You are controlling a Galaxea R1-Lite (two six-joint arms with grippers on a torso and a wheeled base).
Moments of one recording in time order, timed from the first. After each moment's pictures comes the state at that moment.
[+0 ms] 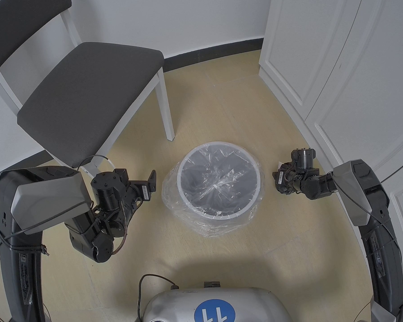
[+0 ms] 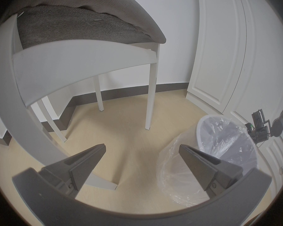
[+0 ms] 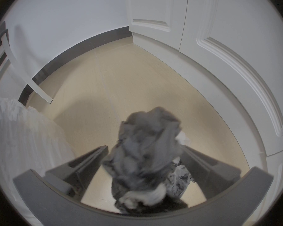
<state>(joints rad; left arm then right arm) -0.36 2.35 -0.78 -1.51 0.30 -0.05 0.14 2.76 -1.92 -0.37 -0.16 0.18</state>
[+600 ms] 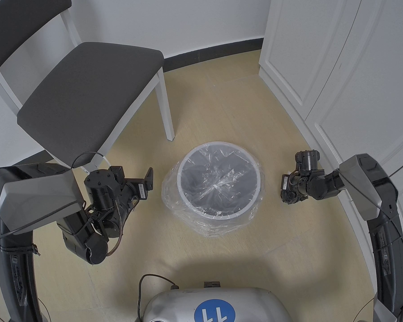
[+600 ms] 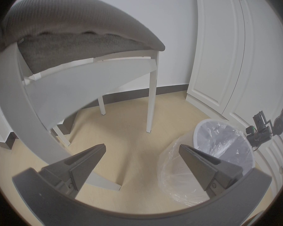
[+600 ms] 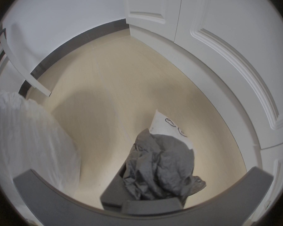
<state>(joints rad) -0.37 2.28 -0.72 -1.51 0.31 -0.03 0.13 2.67 -1.75 -0.35 -0.15 0.19</state>
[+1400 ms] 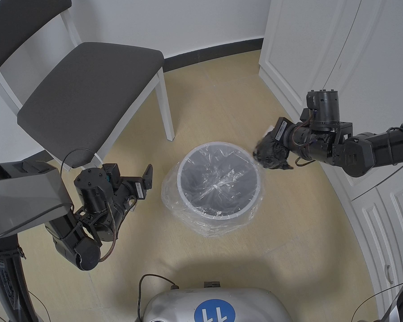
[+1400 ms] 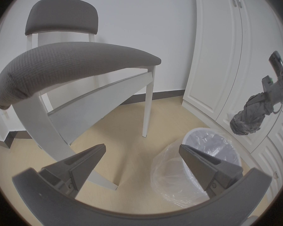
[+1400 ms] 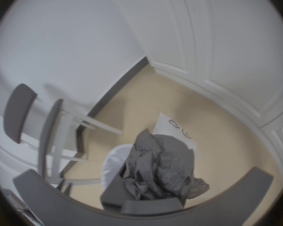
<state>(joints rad) -0.40 2.17 -0.62 -1.53 0.32 -0.05 0.40 1.99 -1.33 -0.36 -0.13 0.60</state>
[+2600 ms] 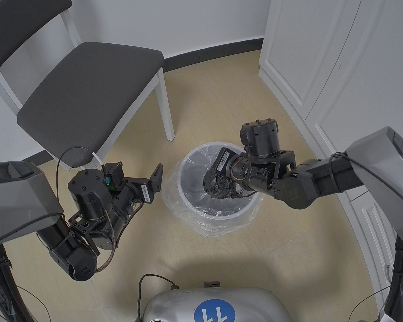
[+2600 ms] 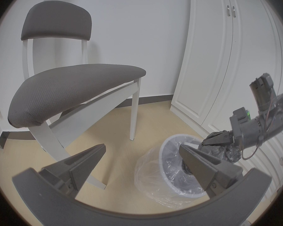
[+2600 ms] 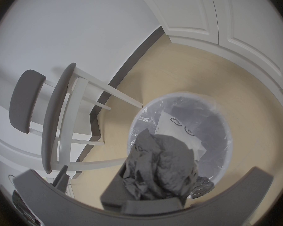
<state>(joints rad) -0.49 2.06 -0.54 -1.53 0.31 -0.06 0.63 2.21 -1.45 -0.40 -0.16 0.76</state>
